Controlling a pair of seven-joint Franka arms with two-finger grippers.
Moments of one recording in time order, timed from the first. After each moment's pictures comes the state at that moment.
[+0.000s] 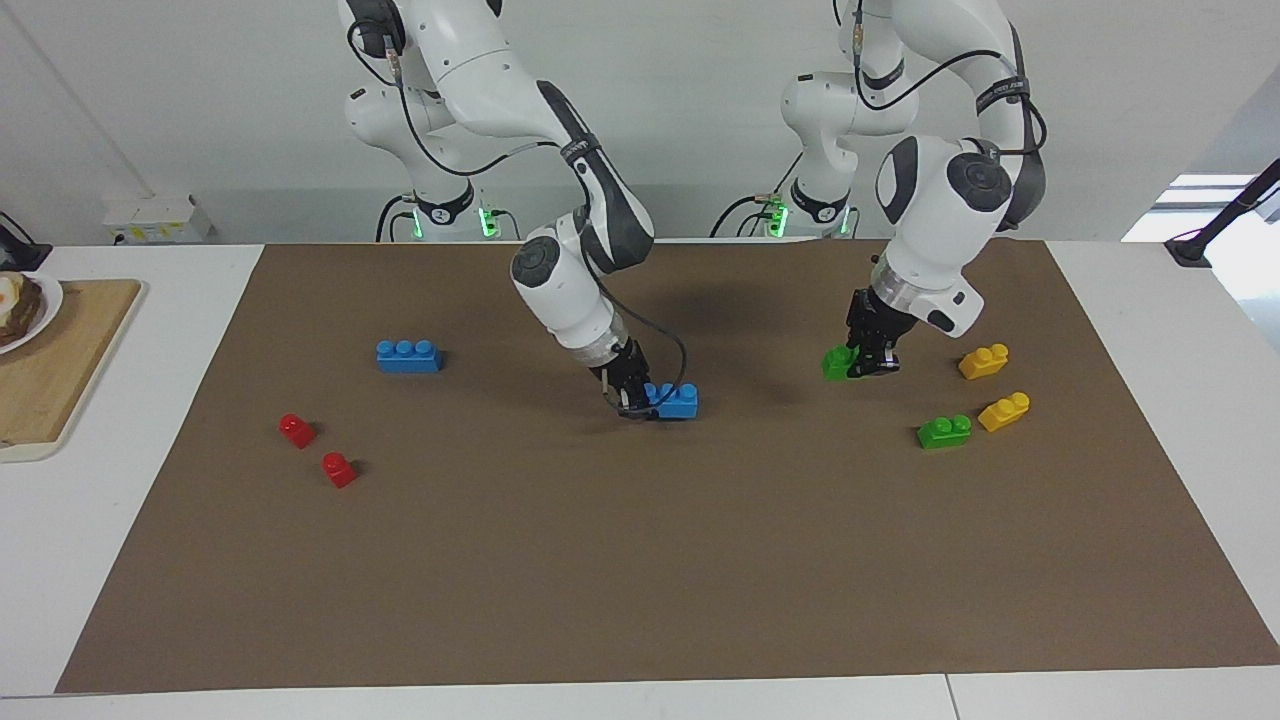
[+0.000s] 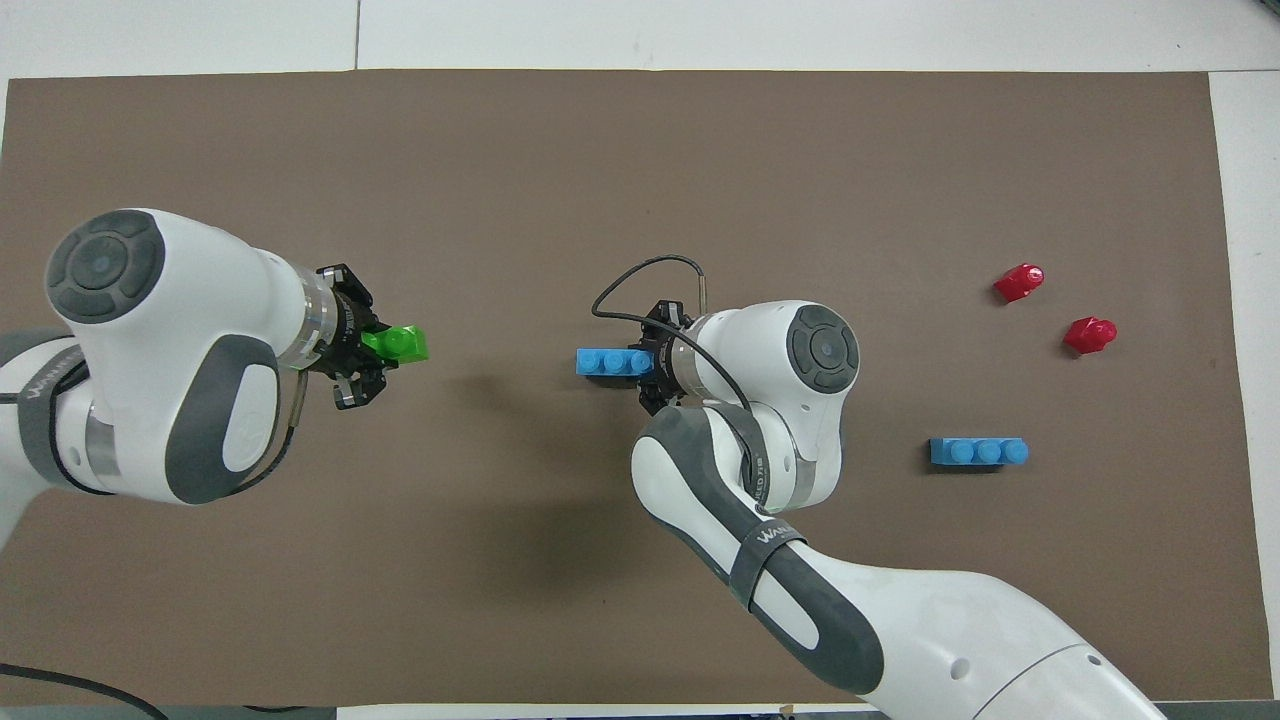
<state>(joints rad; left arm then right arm) -0.24 0.03 -0.06 -2.03 -0.09 2.11 -1.96 0.55 0.41 0.03 -1.96 0.62 2.61 1.68</state>
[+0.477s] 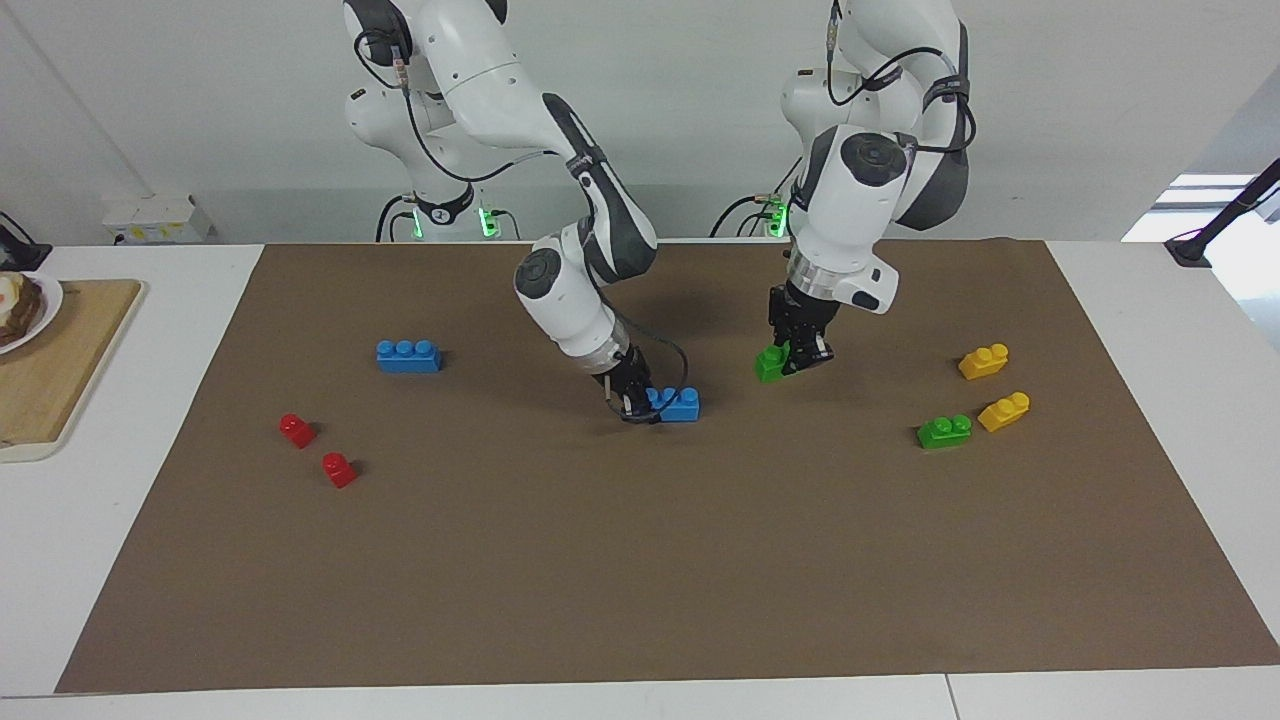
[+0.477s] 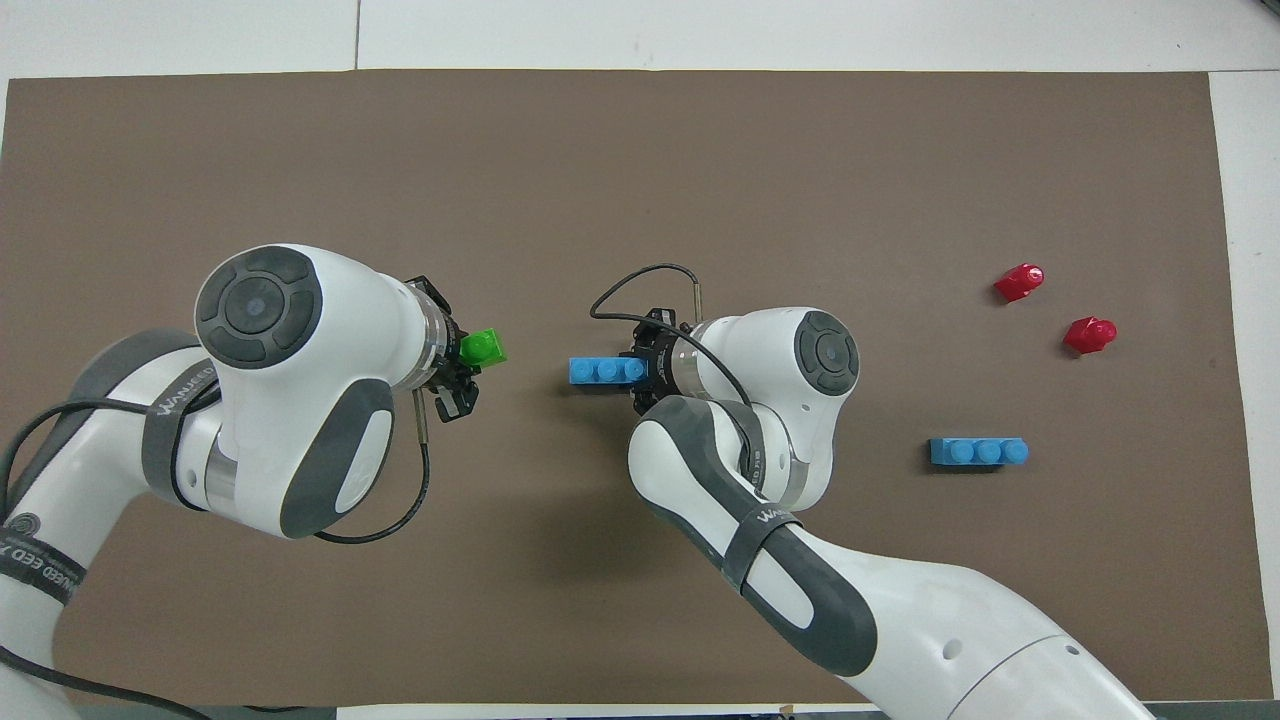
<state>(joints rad) -0.40 0.05 -0.07 -2.02 -0.04 2.15 -2.28 0.57 0.43 0.03 -1.96 0.80 2.62 1.49</state>
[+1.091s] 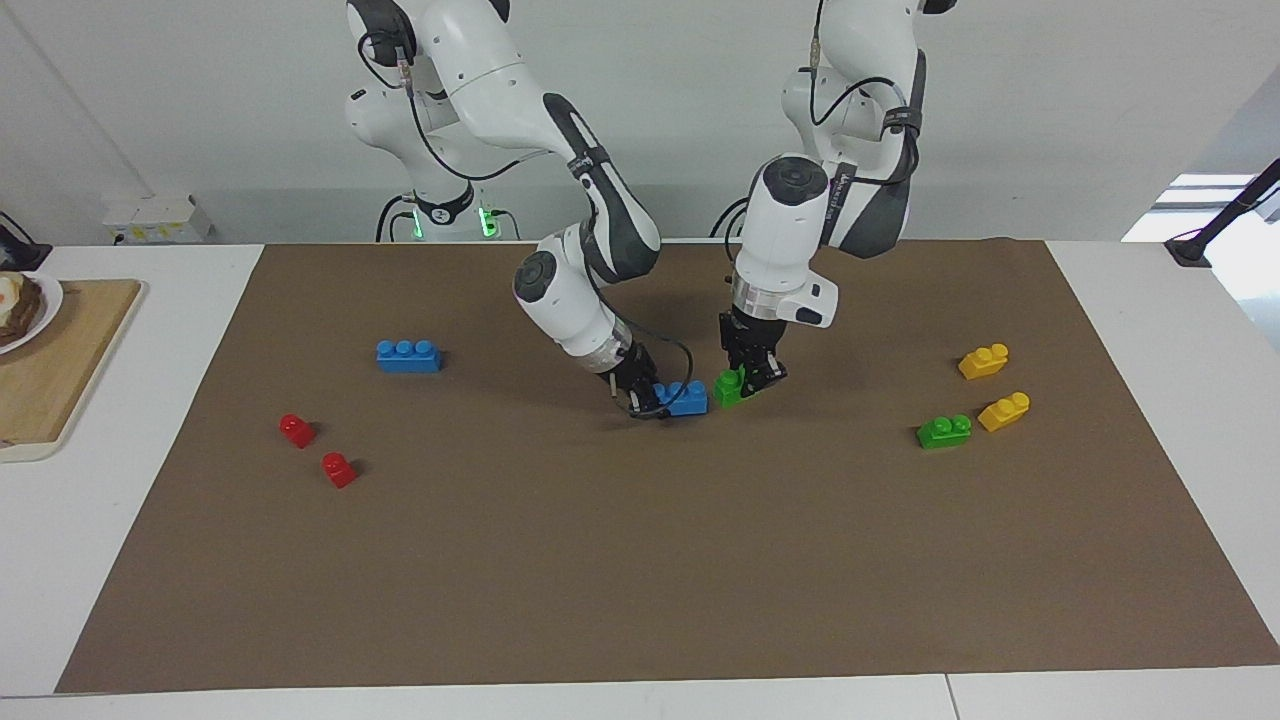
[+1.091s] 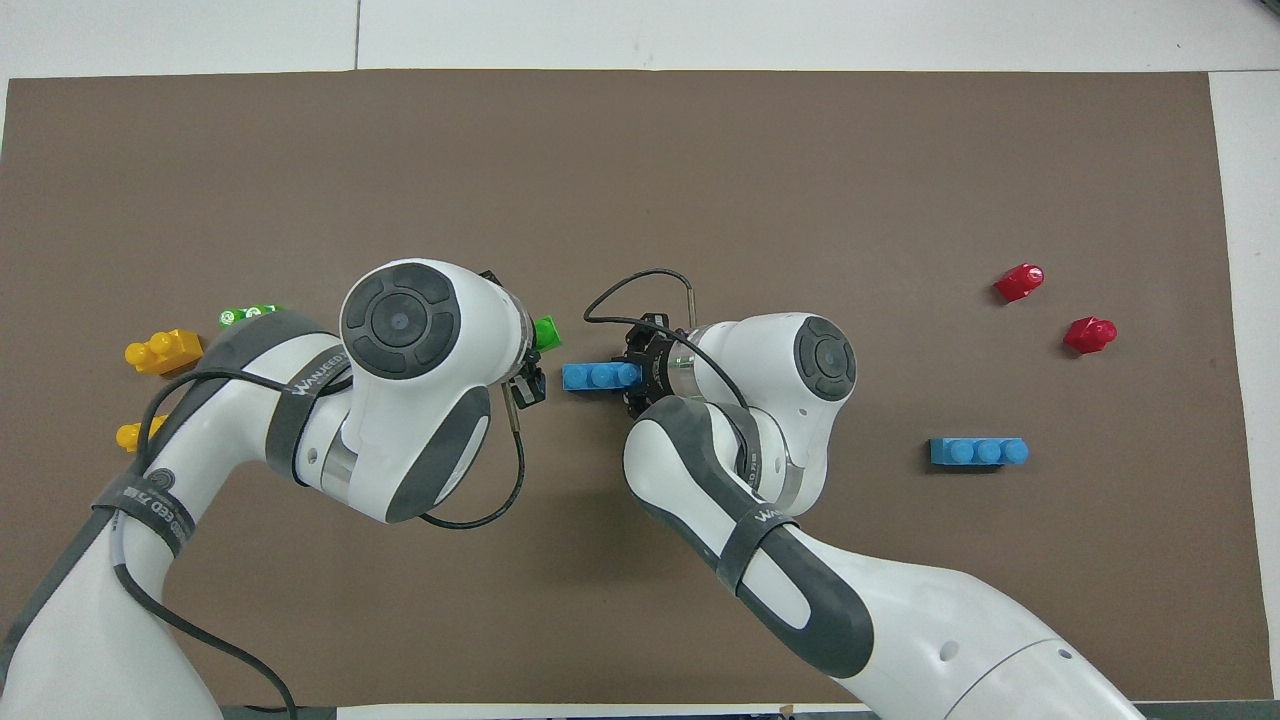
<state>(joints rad) -0.49 0.16 -0.07 -1.96 0.03 2.25 -2.45 0.58 0.43 0.03 -1.97 0.83 2.62 1.46</state>
